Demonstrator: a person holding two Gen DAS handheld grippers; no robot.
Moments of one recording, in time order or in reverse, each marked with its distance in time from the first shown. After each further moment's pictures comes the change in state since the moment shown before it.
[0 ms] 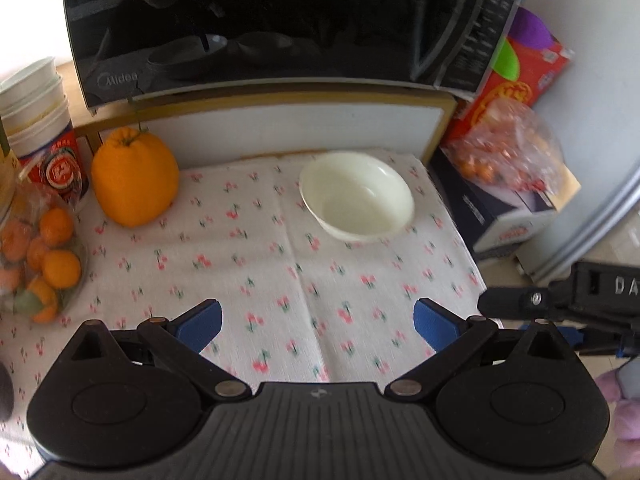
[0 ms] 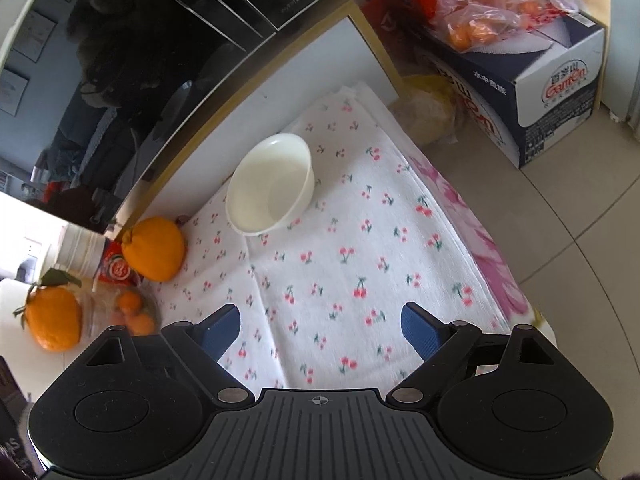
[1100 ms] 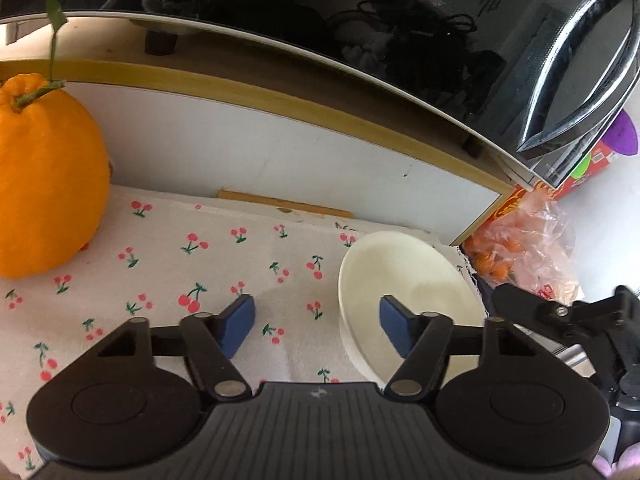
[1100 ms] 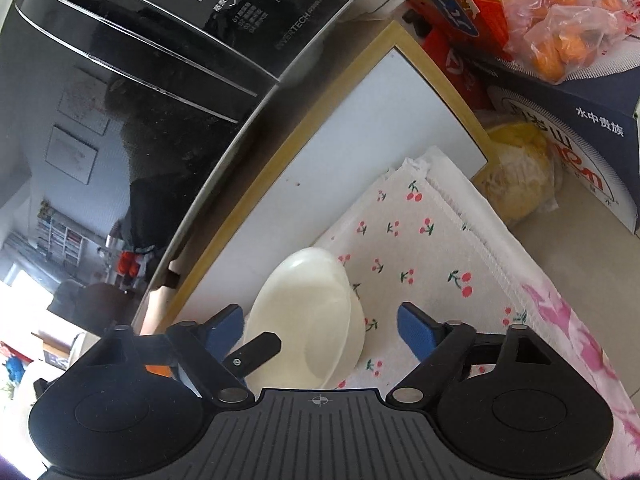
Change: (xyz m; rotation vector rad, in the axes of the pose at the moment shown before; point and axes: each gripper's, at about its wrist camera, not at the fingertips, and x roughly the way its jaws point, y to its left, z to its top) left arm 0.119 0.051 0.033 -0.218 -0.137 -0.193; right arm 0.105 -0.023 0.064 0.033 -0.225 0.293
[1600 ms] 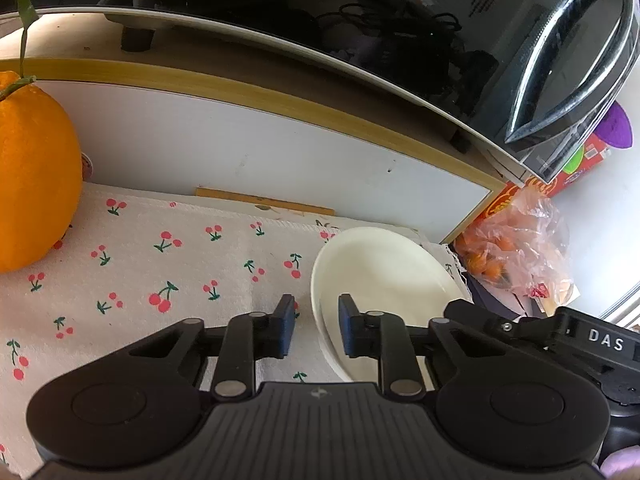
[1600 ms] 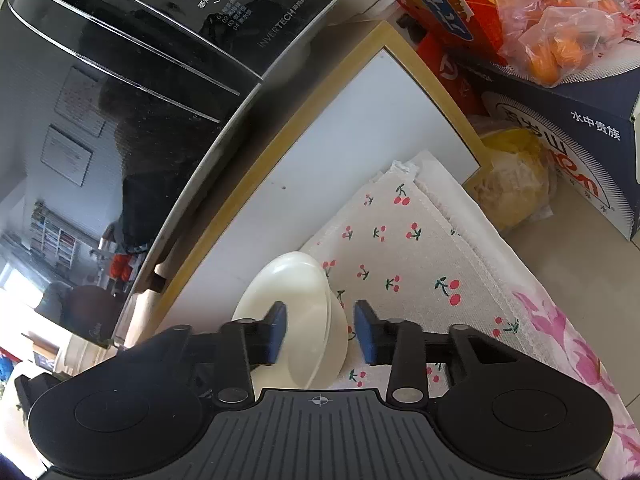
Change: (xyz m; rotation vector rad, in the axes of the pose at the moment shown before) left arm 0.007 -0.010 -0.003 0.011 -0.003 -0.014; right arm 0.003 -0.005 -0.001 -0.011 -0.015 -0.014
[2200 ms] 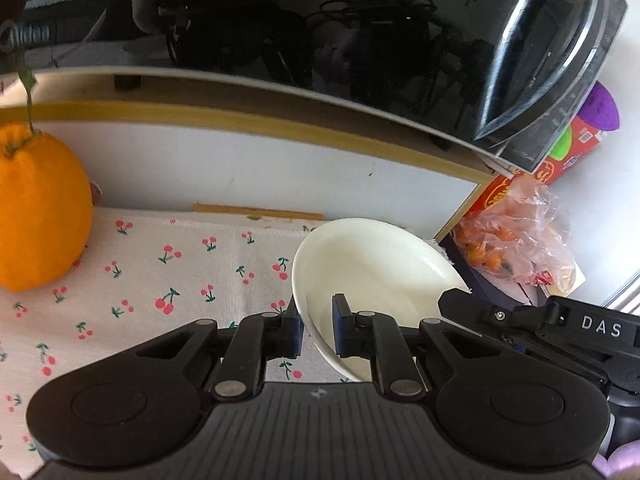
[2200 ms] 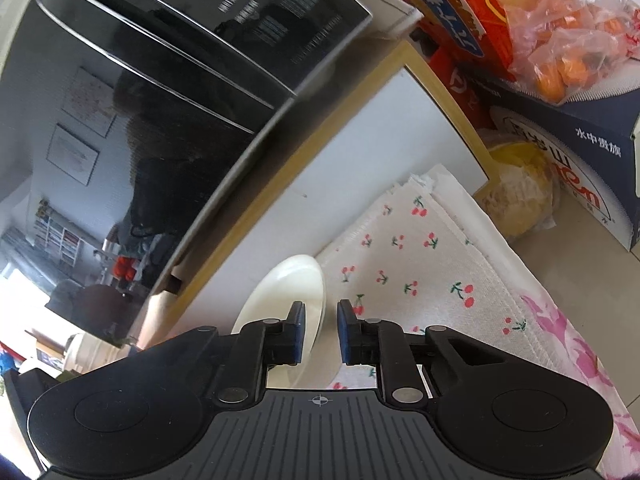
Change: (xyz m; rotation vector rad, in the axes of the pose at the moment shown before) left arm -0.022 -0.021 0.002 0.070 -0.006 0.057; right arm -0.018 0.018 -0.001 -0.024 -0.025 0.011
